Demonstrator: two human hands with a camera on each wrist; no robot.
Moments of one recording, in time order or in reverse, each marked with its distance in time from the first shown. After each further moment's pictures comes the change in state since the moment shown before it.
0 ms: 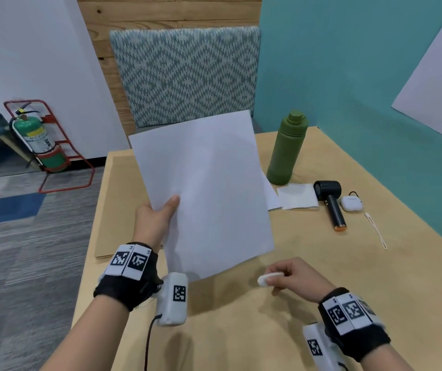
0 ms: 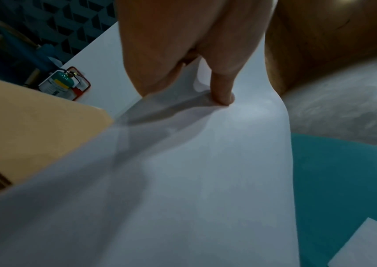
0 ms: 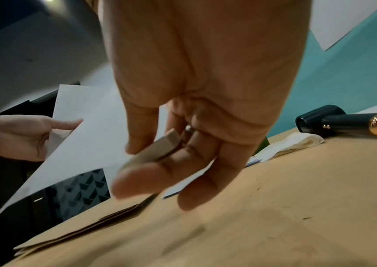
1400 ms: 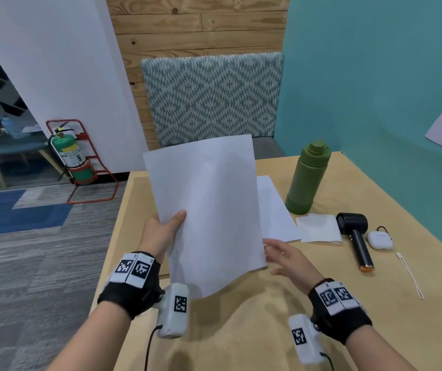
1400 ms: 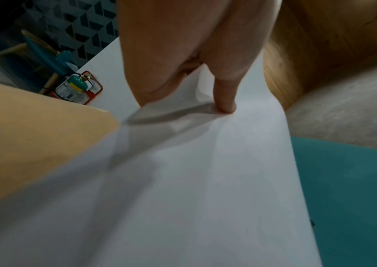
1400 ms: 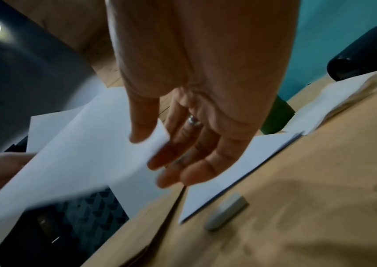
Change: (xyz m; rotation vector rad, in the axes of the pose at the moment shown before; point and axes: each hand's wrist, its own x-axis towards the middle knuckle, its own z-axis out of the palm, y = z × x) left_hand 0.035 0.017 -0.003 0.018 -0.001 -0.044; right_hand 0.086 -0.041 -0.016 0.242 0.115 -0.108
